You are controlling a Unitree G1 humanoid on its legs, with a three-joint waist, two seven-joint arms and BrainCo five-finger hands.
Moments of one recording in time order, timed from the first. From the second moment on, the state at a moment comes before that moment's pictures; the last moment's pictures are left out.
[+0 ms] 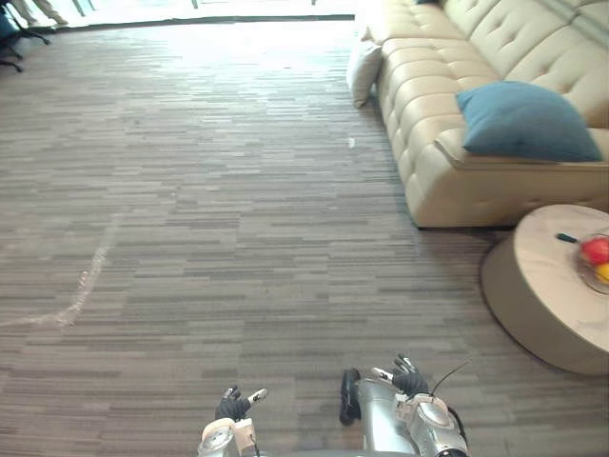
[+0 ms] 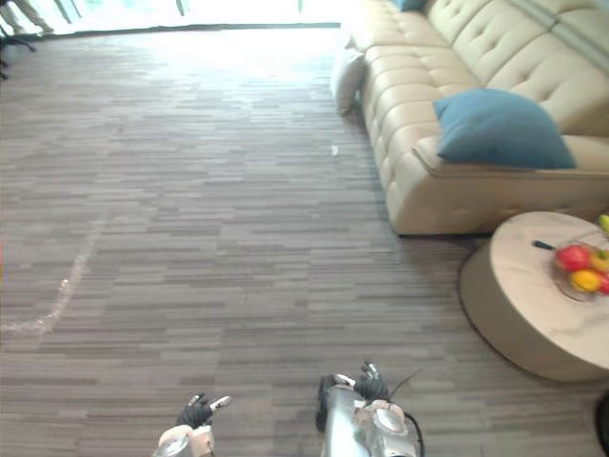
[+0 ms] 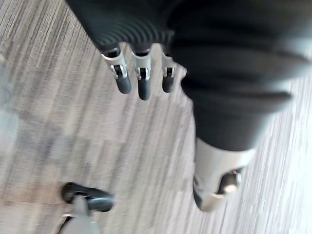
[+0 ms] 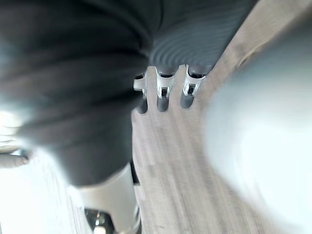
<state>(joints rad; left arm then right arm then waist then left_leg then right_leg) 0.07 -0.03 0.23 0.95 -0.11 -0.08 0.06 -0.02 -0.02 -0.11 0.88 0.13 -0.07 0.00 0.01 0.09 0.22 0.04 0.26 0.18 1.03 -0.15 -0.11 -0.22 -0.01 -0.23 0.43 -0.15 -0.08</state>
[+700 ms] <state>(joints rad) 0.06 0.05 0.17 0.99 -0.12 -0.07 0.08 0.00 0.00 -0.10 0.92 0.12 -0.07 -0.01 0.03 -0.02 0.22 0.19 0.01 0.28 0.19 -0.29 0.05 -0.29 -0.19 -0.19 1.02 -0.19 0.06</state>
